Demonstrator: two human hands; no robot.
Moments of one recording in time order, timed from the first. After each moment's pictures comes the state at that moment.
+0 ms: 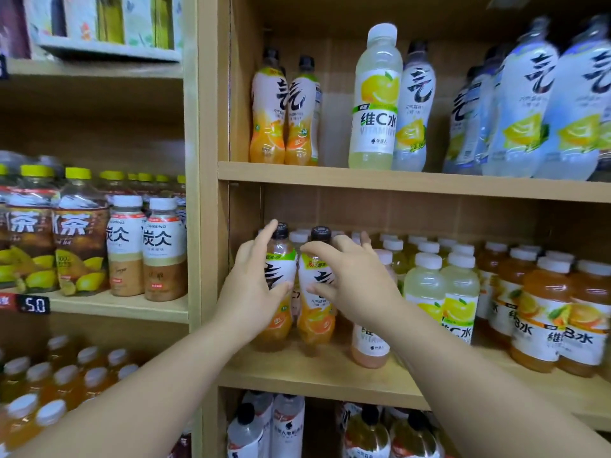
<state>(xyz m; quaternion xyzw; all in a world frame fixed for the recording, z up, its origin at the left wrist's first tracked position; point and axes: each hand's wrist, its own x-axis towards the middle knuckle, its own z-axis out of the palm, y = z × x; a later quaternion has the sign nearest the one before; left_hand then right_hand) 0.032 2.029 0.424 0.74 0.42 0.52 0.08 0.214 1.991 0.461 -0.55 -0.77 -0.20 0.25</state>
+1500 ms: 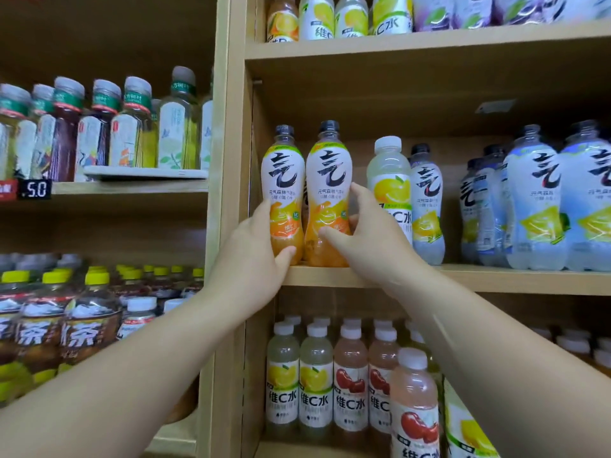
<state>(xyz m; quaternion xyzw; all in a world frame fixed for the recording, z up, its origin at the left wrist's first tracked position) 0.005 2.032 0.598 0.73 0.42 0.53 -0.12 0.185 2.005 0.625 -0.48 -0.68 -0.08 0.55</state>
